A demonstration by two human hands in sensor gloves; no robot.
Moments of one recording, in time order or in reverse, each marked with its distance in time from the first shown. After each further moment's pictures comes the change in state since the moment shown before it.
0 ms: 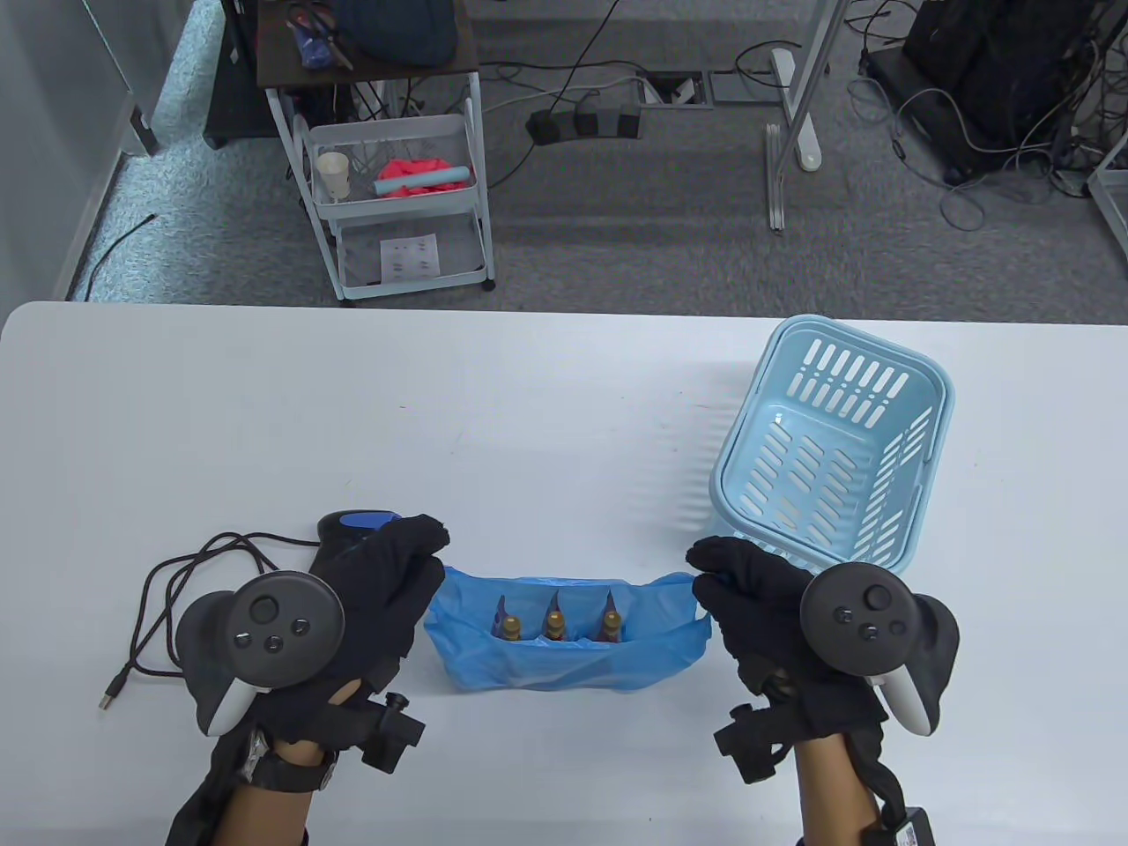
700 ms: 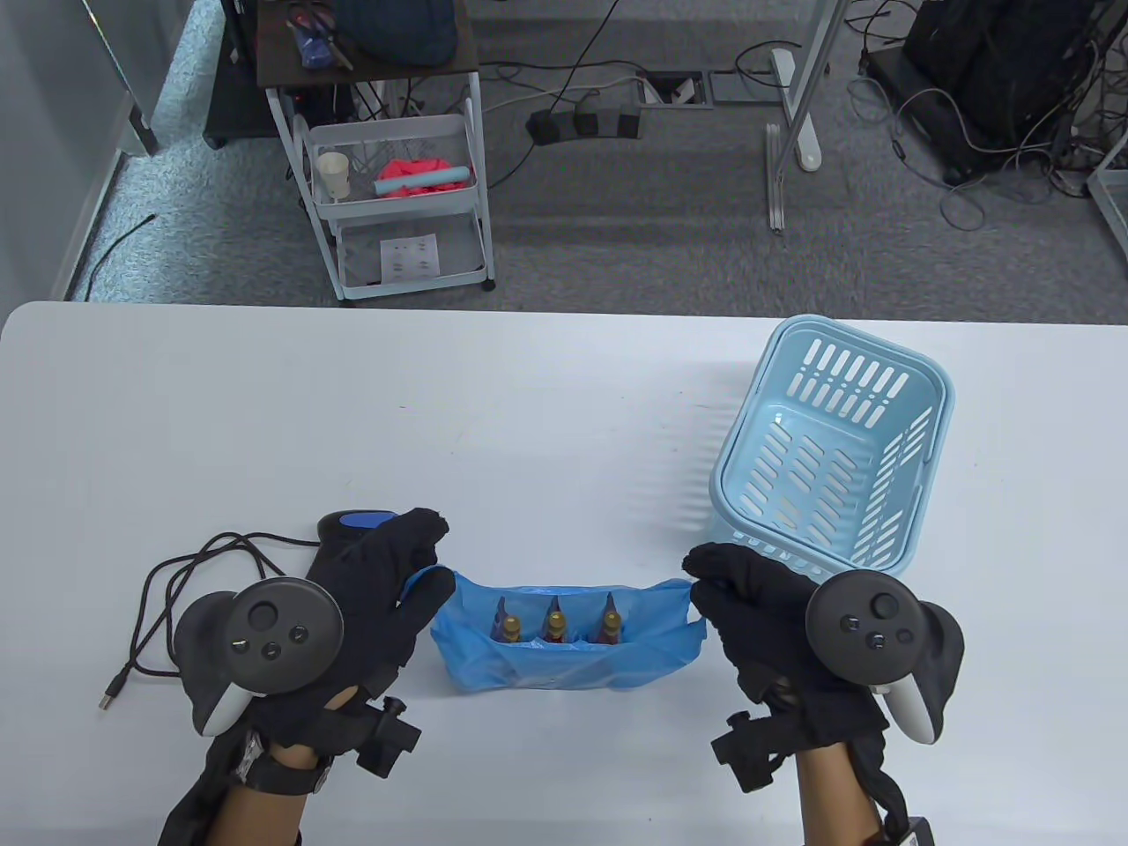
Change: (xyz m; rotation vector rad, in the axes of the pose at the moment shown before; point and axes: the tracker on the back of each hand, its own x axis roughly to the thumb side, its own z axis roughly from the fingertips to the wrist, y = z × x) left_hand -0.001 -0.001 0.002 -0.045 -0.057 0.013; right_hand 0.002 -0.001 0.006 0.004 -0.007 -0.037
